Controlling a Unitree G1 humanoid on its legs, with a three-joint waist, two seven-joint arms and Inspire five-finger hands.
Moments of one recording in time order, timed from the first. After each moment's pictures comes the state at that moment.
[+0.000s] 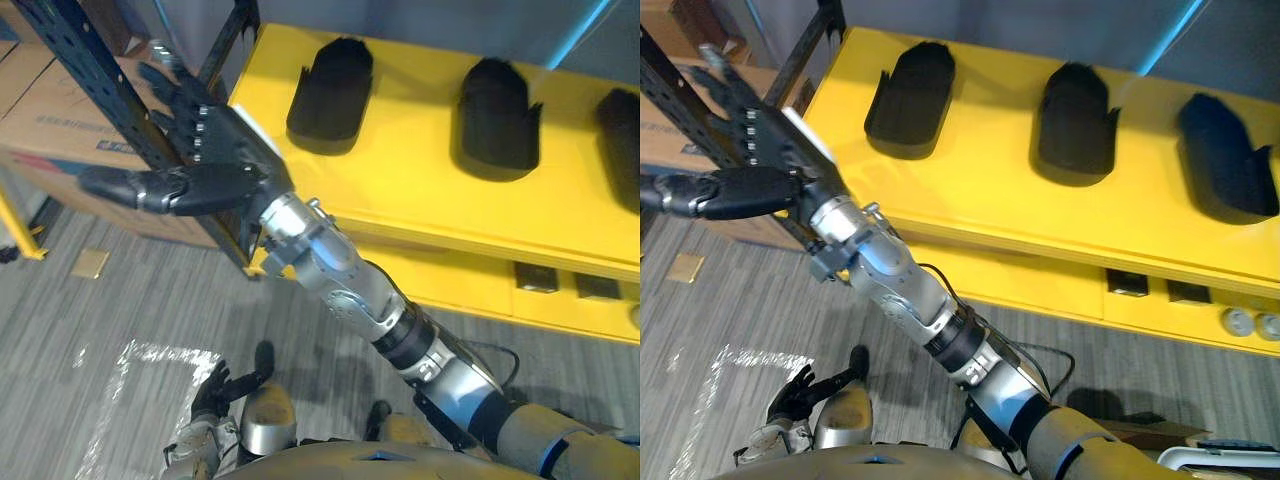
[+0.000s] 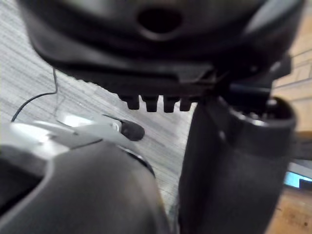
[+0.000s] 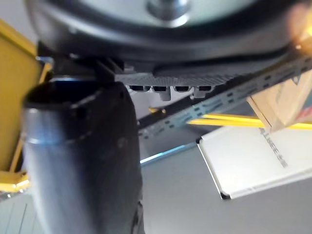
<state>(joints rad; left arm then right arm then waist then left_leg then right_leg) 0.20 0.17 -0.01 0.80 -0.41 -0.08 0.09 -0.61 0.07 0.57 -0.02 0.55 -0.07 -0.10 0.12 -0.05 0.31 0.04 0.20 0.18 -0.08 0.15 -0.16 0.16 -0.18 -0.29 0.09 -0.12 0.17</state>
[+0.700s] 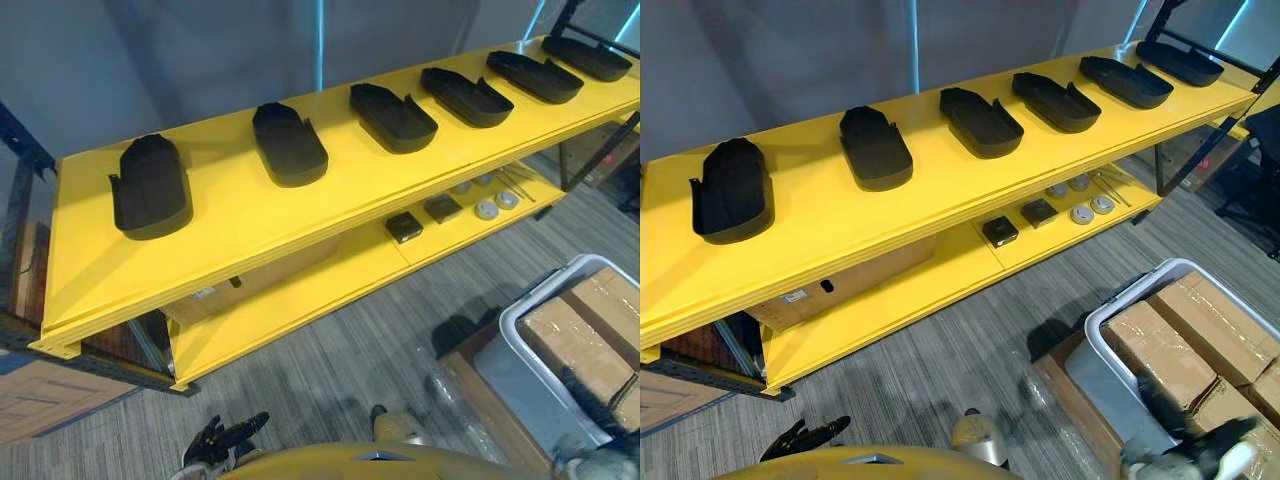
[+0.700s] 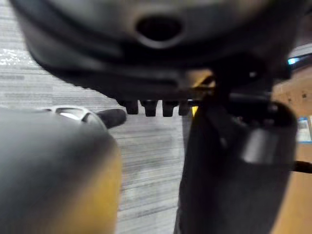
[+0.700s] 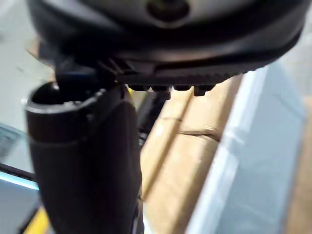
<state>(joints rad) 0.23 0.15 0.06 0.98 -0.37 -0.04 0.02 0.36 -0.10 -0.52 0.50 0.13 -0.10 -0.43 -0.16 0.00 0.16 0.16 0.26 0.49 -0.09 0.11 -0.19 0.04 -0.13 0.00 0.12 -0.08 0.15</state>
